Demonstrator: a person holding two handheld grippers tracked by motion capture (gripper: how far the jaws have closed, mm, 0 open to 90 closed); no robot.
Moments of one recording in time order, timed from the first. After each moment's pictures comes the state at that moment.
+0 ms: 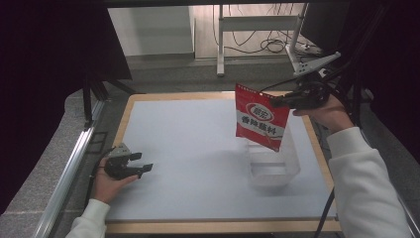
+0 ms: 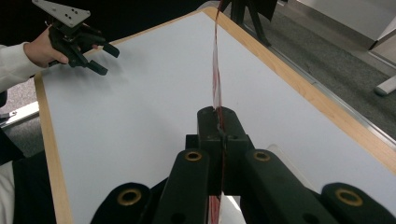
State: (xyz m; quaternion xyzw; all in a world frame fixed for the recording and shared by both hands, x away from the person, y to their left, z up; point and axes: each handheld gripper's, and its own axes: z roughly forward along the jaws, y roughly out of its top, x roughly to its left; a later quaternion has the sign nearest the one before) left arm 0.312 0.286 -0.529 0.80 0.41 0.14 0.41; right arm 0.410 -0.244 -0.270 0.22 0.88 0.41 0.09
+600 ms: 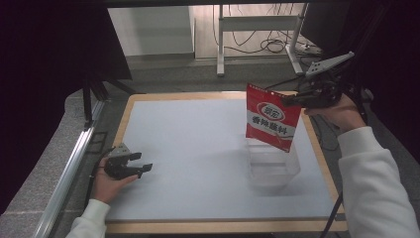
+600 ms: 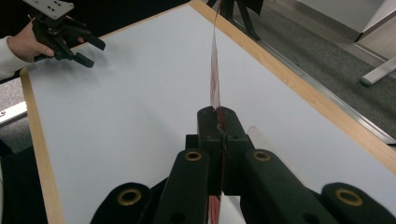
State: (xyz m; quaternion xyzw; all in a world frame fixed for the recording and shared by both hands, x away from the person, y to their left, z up) left arm 0.312 0.286 -0.529 0.80 0.41 0.15 0.41; right arm 0.415 -0.272 -0.270 0.23 0.88 0.40 0.10
